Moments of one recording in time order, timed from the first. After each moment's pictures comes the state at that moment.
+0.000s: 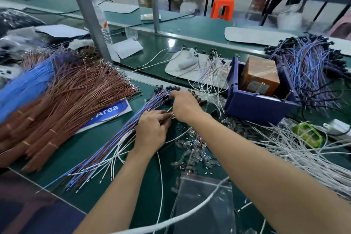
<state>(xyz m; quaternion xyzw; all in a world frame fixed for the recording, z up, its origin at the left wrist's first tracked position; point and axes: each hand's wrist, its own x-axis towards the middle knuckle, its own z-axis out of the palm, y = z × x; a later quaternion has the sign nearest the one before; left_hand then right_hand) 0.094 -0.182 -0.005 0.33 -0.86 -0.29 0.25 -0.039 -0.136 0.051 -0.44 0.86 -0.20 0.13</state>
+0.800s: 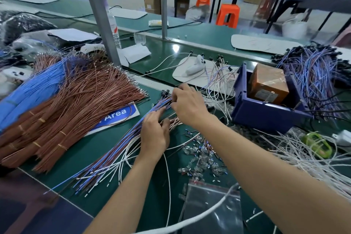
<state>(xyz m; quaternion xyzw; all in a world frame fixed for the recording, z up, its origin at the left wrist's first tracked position) 0.101 -0.183 0.002 0.37 -0.81 -0.33 0.32 -0.035 -0.150 0.059 -0.50 0.84 -0.18 0.02</state>
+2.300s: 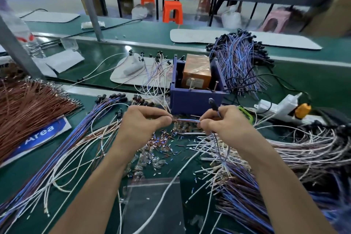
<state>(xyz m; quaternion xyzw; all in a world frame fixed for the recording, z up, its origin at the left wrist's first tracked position) 0.041 -0.085 0.083 0.18 -0.78 -0.57 0.19 -0.067 0.117 0.116 -0.22 0.83 -0.47 0.20</state>
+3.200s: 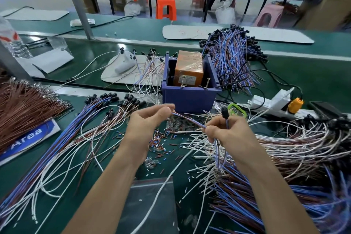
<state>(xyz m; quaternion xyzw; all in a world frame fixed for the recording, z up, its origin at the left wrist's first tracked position) 0.026 -0.053 0.079 0.21 -0.62 -0.74 0.15 -0.060 0.146 0.088 -0.17 0.76 -0.60 0.18</state>
